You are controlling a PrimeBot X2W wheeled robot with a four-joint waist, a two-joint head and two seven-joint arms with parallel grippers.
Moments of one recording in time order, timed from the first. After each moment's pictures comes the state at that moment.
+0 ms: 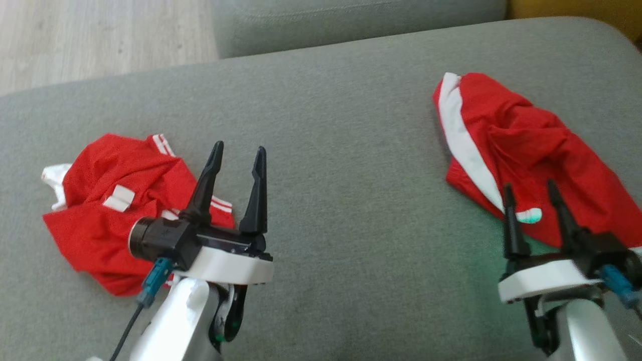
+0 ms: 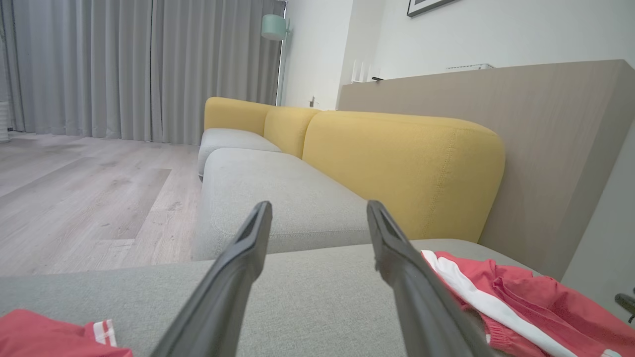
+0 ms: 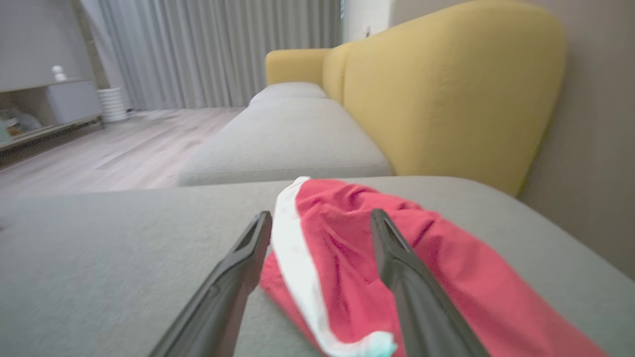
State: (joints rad) left arm -0.28 0.13 -0.45 0.17 -0.39 0.06 -0.25; right arm -0.09 -0.04 -0.07 0.25 0.02 0.13 -0.23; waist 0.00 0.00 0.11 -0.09
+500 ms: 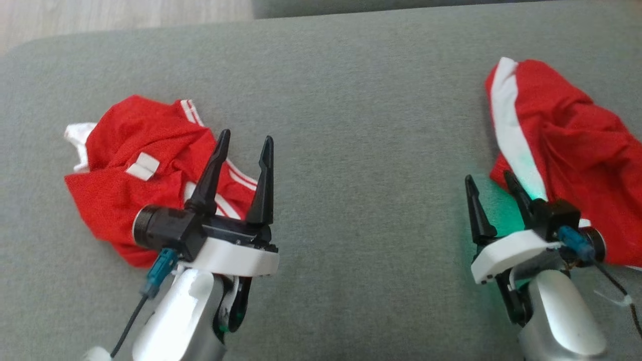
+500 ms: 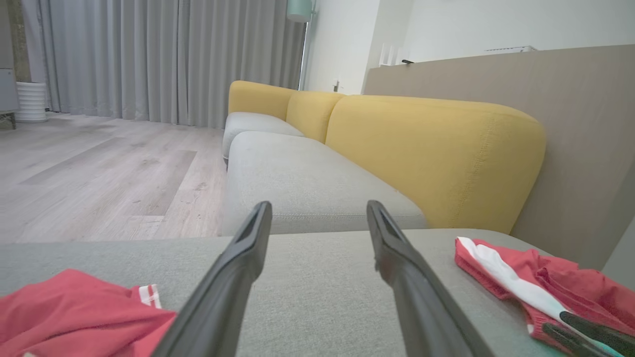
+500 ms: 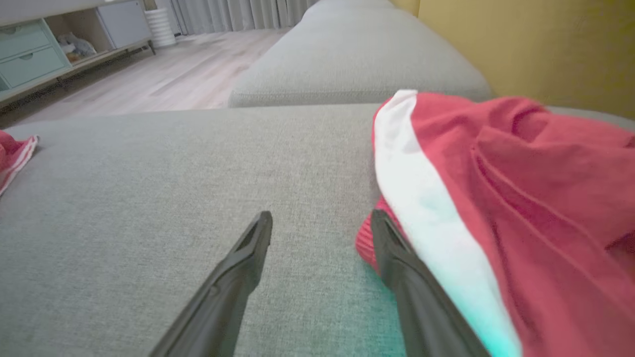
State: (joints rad) left arm -0.31 0.13 -0.47 0.16 -0.39 0.06 -0.25; right arm -0.24 -0.04 0.04 0.46 0.03 0.13 -0.17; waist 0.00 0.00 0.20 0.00
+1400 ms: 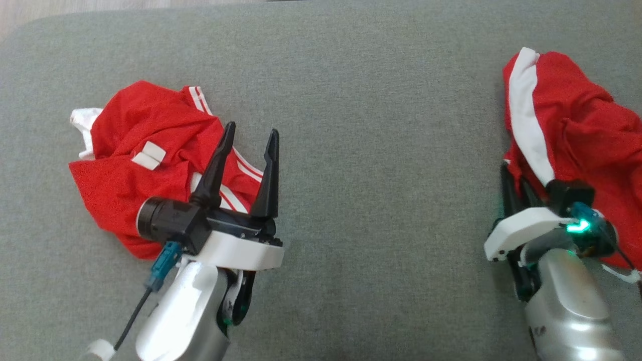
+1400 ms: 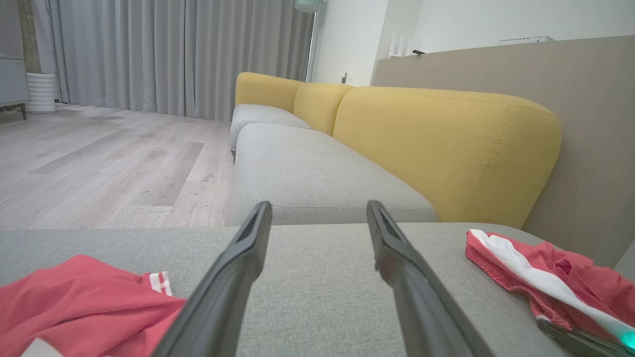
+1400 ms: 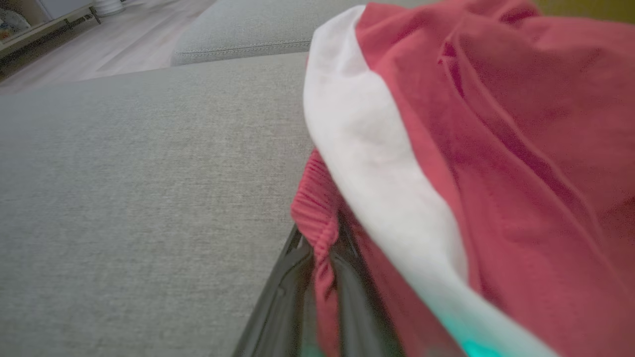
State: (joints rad) left arm -0.34 0.12 -0.48 0.17 -0.39 0.06 -0.25; right arm -0.43 -0.05 -0.08 0.79 0.02 0.13 -0.20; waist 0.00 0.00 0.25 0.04
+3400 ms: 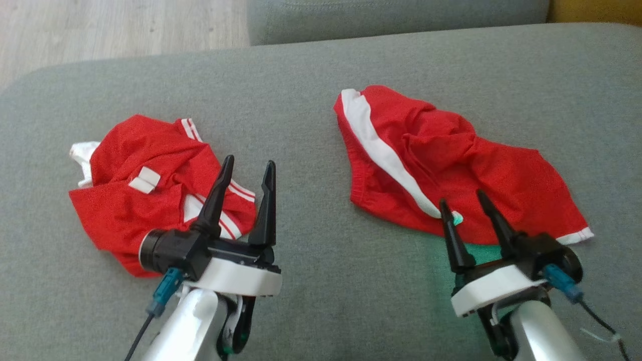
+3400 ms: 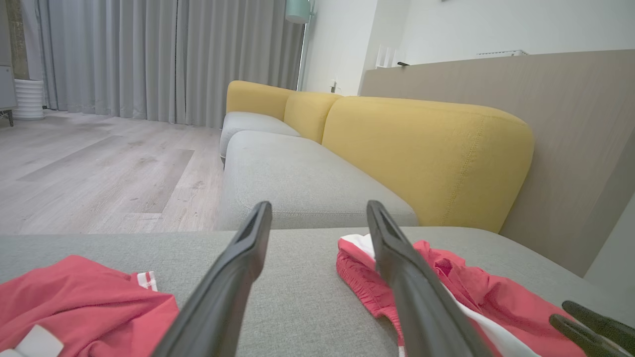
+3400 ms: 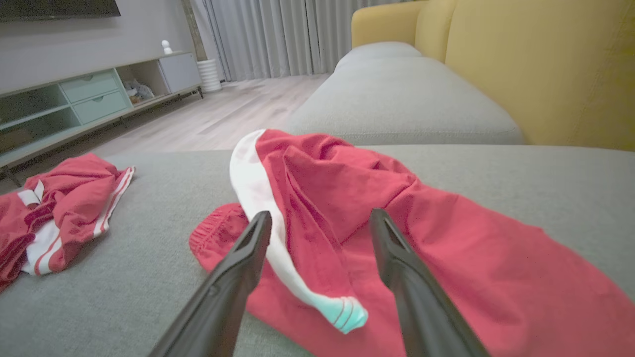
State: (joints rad) left arm -0.25 0.12 -0.47 0.16 -0.40 0.07 -0.25; right arm -0.12 -0.05 0.16 0.33 0.10 0.13 -0.24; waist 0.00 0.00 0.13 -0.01
